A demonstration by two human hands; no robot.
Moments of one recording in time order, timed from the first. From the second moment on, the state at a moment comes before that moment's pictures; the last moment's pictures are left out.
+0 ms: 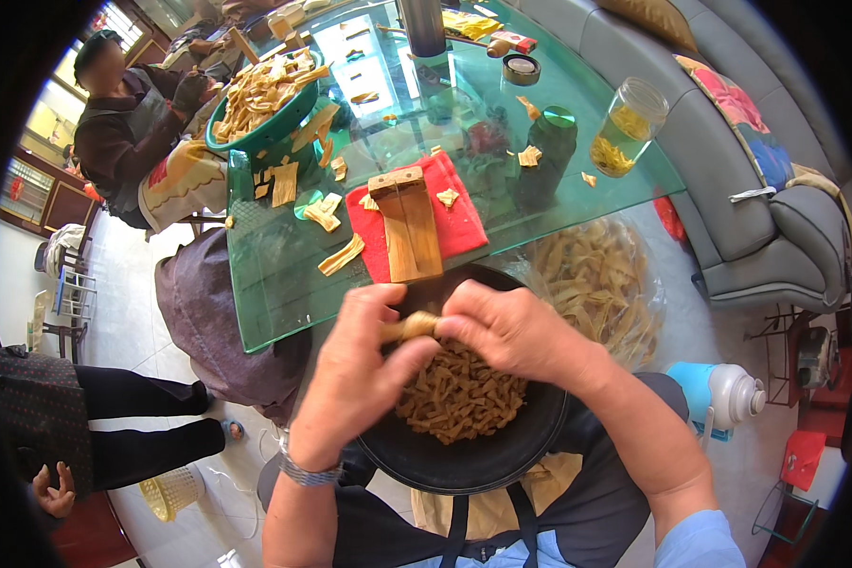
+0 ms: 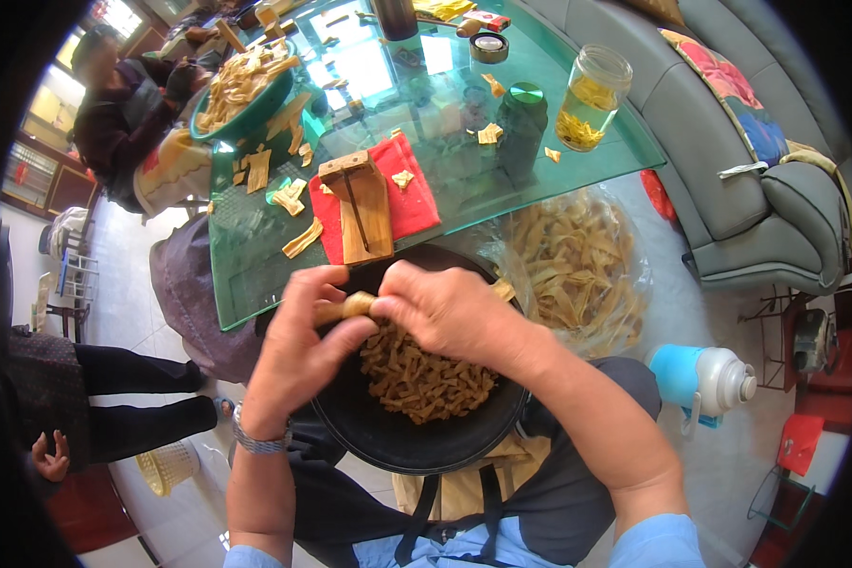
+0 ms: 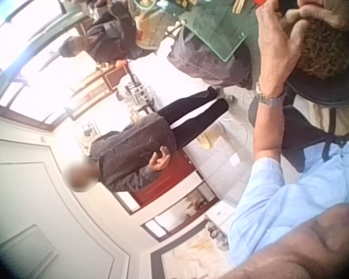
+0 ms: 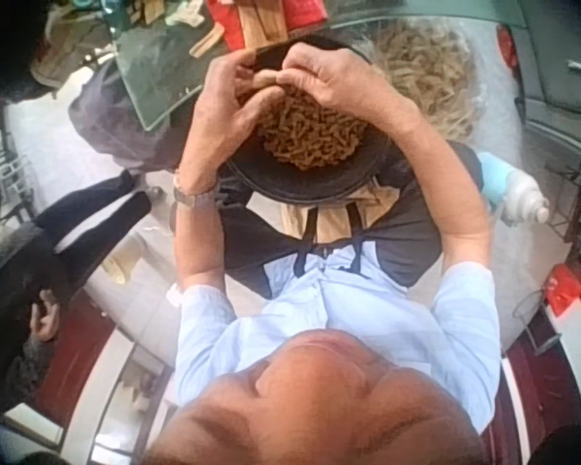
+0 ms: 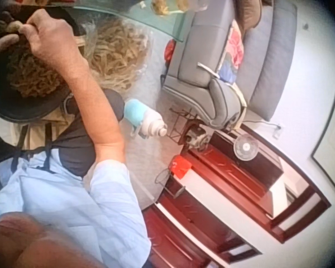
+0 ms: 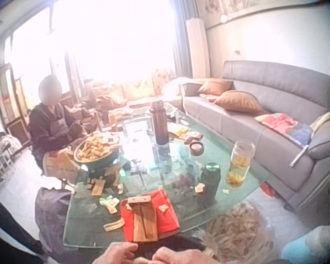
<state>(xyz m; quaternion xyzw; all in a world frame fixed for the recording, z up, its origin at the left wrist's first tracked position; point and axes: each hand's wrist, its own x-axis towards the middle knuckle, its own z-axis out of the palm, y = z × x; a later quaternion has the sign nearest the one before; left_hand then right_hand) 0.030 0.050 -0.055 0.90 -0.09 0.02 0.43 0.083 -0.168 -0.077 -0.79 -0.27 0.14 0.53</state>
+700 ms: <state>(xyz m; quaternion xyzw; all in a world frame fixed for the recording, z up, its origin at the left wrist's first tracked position) 0.042 0.074 -0.054 0.73 0.00 -0.16 0.67 0.097 -0.178 -0.083 -0.76 -0.43 0.01 0.50</state>
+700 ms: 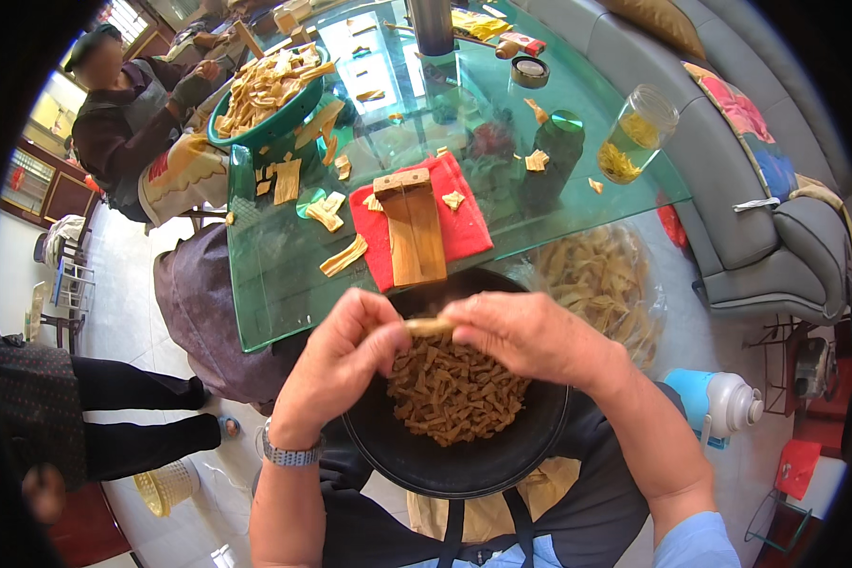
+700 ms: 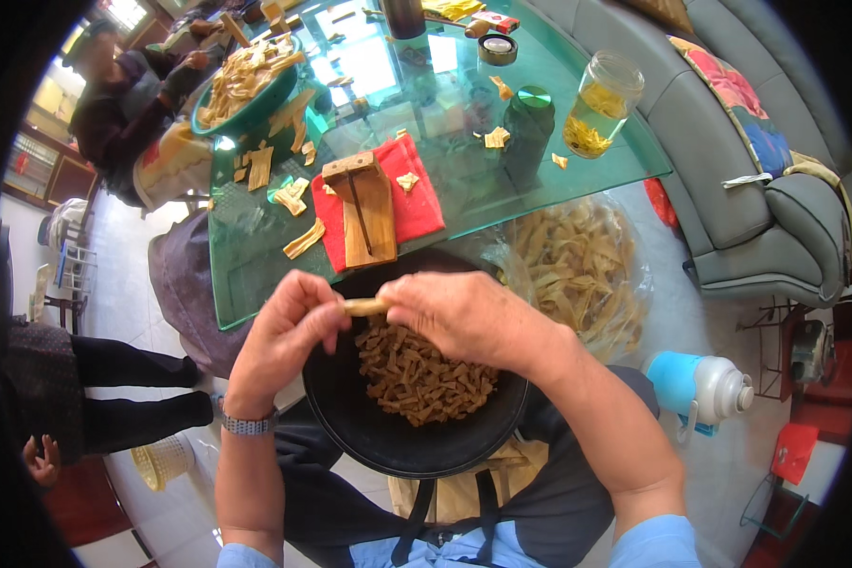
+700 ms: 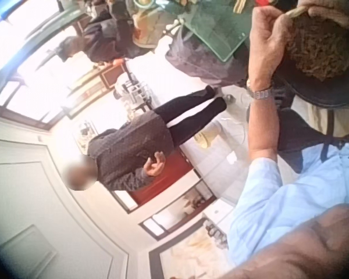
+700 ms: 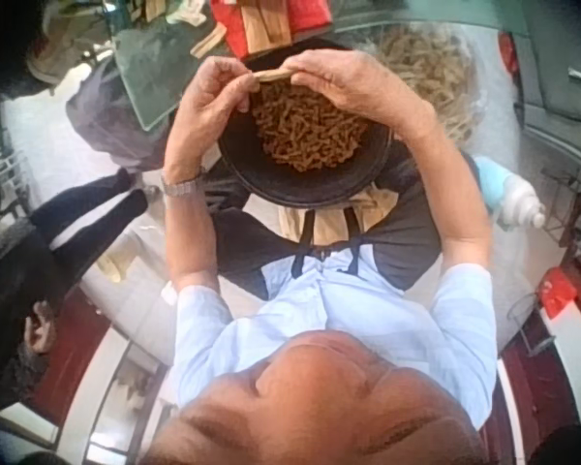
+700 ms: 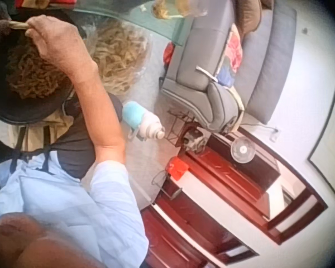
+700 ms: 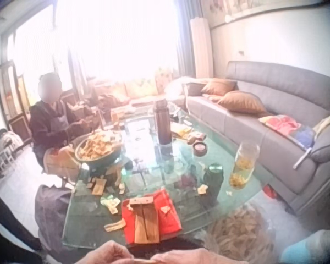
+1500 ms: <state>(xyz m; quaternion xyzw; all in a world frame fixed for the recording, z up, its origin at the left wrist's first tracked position) 0.044 0.043 -0.067 0.56 0.16 -0.31 0.75 0.093 -0.156 -0.059 -0.74 -0.49 -0.16 0.43</state>
